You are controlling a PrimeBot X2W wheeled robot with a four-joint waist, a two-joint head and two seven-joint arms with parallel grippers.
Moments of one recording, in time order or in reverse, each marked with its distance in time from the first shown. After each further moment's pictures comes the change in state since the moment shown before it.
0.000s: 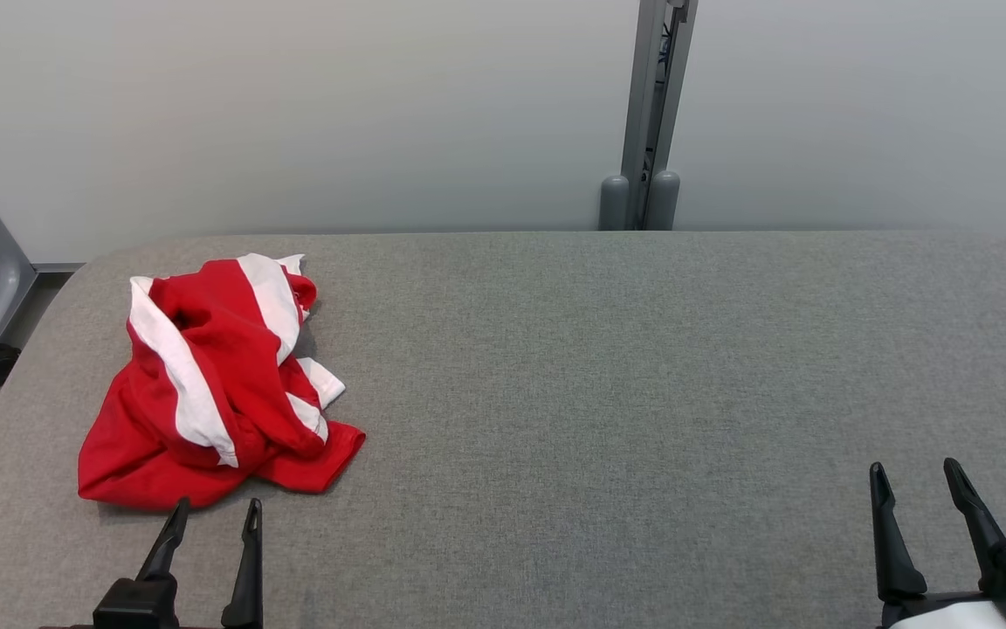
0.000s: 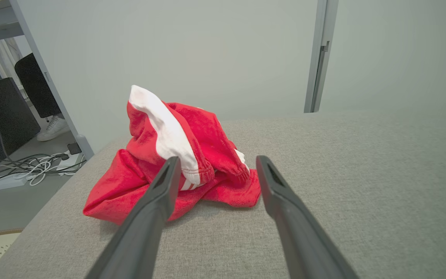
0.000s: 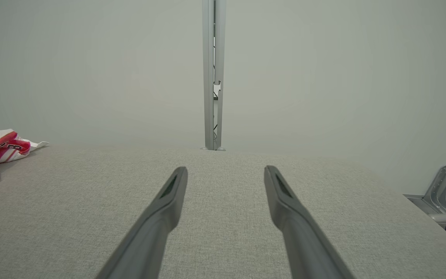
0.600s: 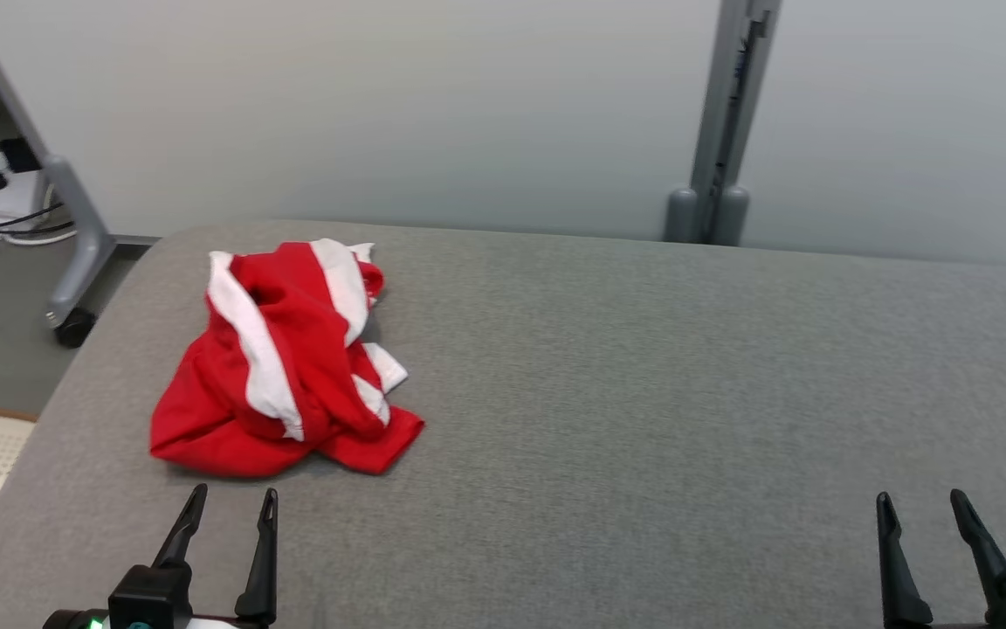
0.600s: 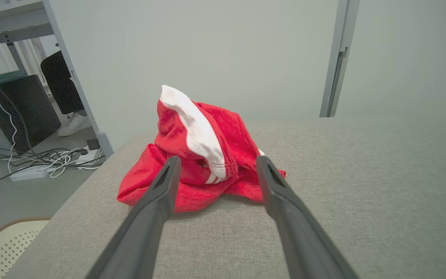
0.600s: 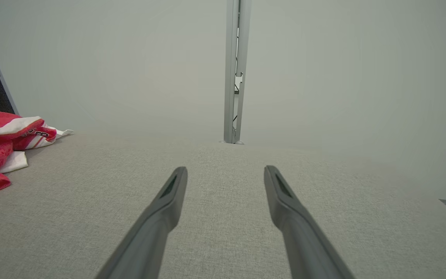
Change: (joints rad) left arm -0.030 -0.012 -0.010 0.020 0.011 -0.019 -0.002; right arm 0.053 -0.002 -0.007 -0.006 0.013 0.000 -0.001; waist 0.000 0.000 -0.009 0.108
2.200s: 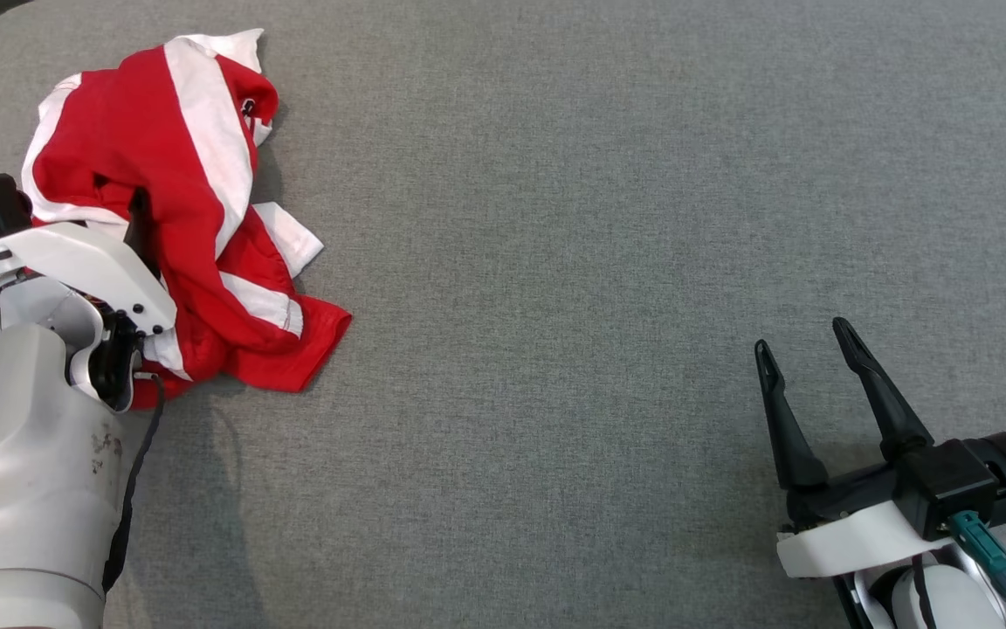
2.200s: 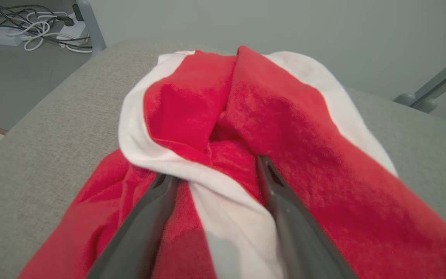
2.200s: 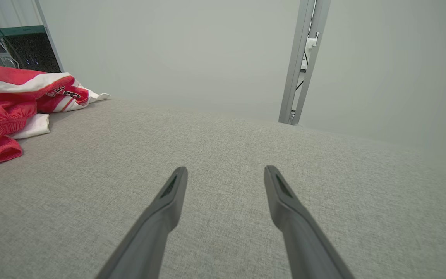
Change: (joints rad) left arm -0.920 0.106 0.063 0.774 -0.308 0.009 0.289; right arm -0.258 0.001 0.207 -0.080 -0.088 0.001 0.000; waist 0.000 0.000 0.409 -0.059
